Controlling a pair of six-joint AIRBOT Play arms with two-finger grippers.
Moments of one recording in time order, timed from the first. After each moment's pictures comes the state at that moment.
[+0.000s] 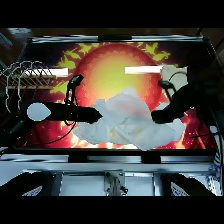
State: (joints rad) left arm -0.56 -1.06 1.02 1.00 -0.89 -1.60; right arm 0.14 -1.16 1.07 1.77 -1.47 -1.67
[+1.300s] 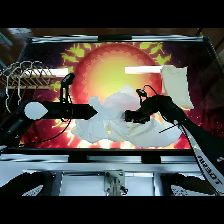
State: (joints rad) left arm -0.50 -1.05 0.98 0.98 -0.85 -1.60; right arm 0.34 -1.44 1.00 2.00 -0.98 -1.50
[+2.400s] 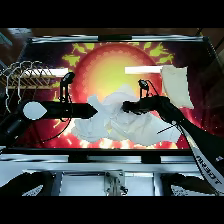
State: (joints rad) left arm -0.51 -1.04 0.99 0.98 -0.84 -1.58; right arm 0.36 -1.45 1.00 2.04 -0.70 -1.50
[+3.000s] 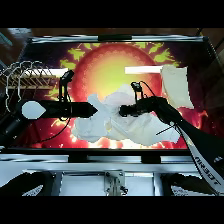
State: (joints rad) left arm -0.51 -1.04 1.00 0.98 -0.84 -1.59; right arm 0.41 -1.46 1.00 2.10 -0.71 -1.67
